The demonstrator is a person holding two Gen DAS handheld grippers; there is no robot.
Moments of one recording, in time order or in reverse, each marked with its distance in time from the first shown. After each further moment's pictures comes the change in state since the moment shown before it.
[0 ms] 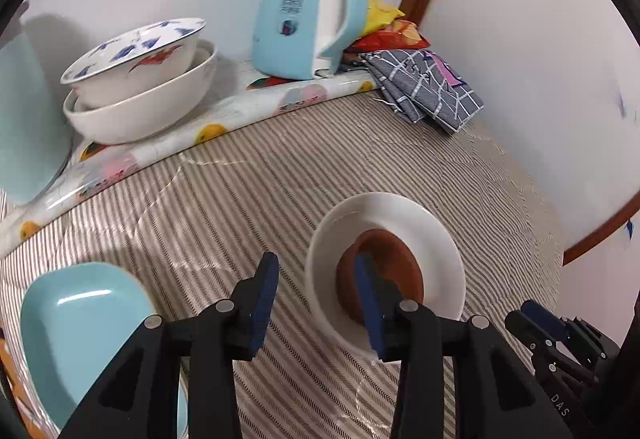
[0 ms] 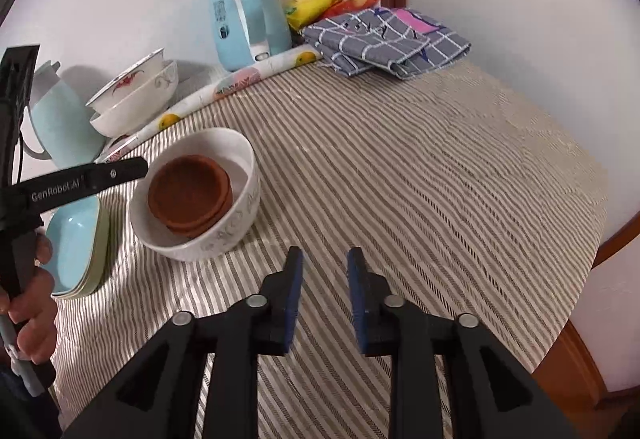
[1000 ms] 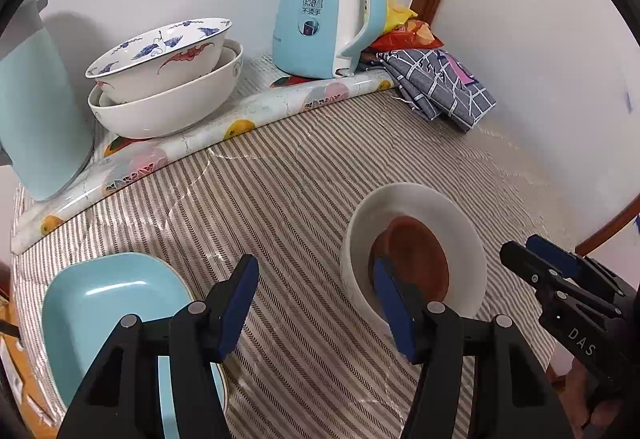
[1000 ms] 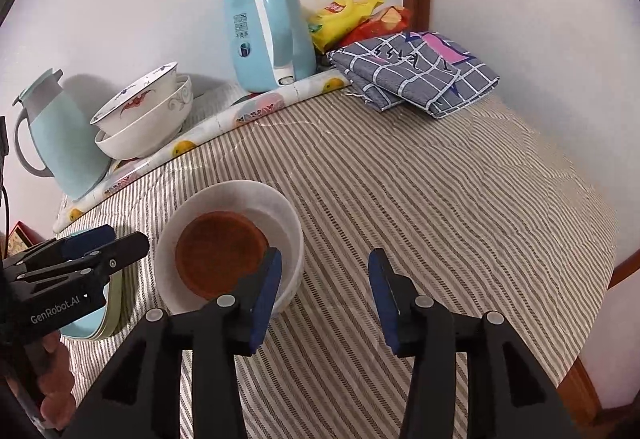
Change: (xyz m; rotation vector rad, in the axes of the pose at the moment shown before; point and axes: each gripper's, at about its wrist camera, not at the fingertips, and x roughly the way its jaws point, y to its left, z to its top) left arm -0.007 0.014 -0.006 0.014 -0.005 0.041; right arm 0.016 0.037 0.046 -0.022 -0.018 0.018
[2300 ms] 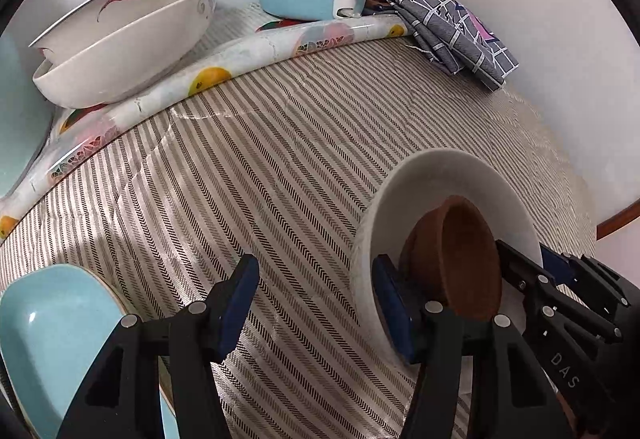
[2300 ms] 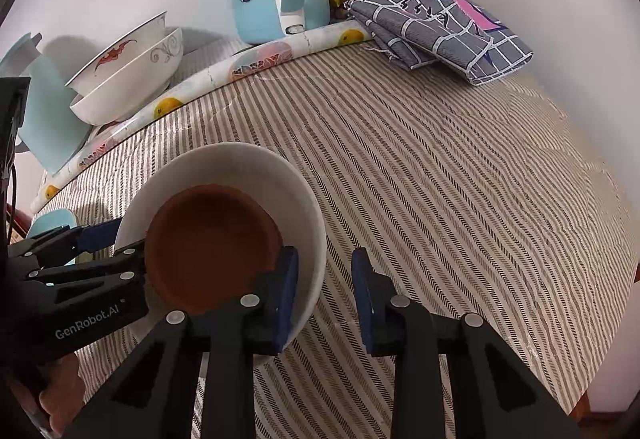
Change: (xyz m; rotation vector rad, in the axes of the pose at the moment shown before) left arm 0.067 -0.007 0.004 0.021 0.151 0.013; right arm 0.061 0.016 0.001 -0.028 0.132 -0.013
